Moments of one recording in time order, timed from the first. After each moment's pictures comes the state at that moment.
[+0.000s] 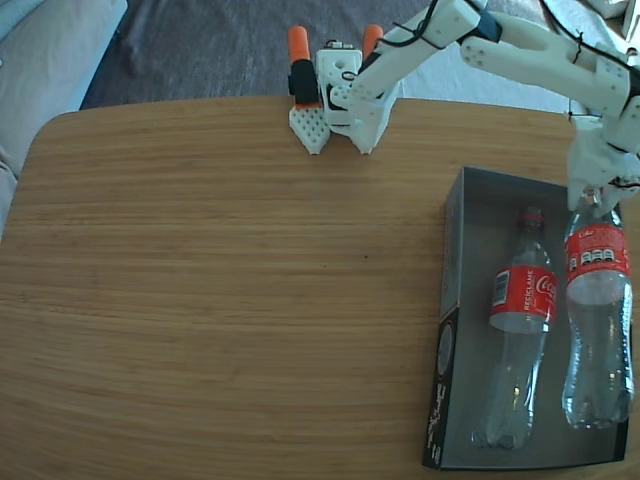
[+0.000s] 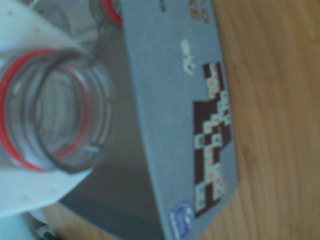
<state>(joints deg) -66.4 56.8 47.8 83.0 -16.7</state>
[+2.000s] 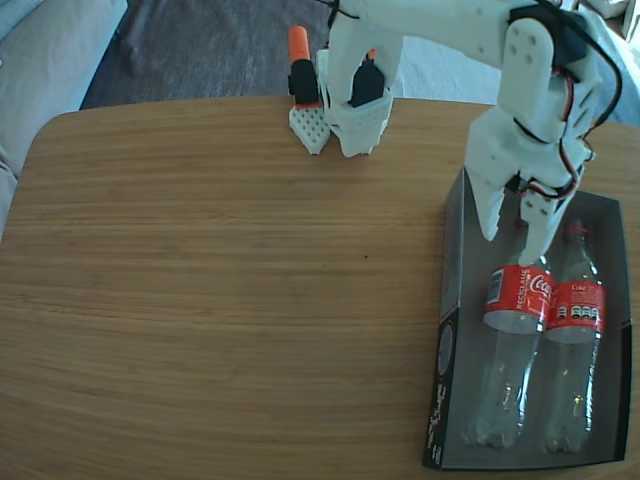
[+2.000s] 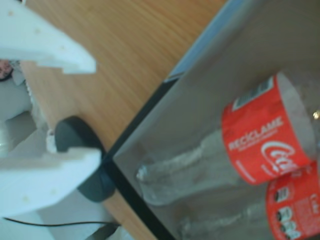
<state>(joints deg) -32.3 89.4 63.3 94.2 -17.2</state>
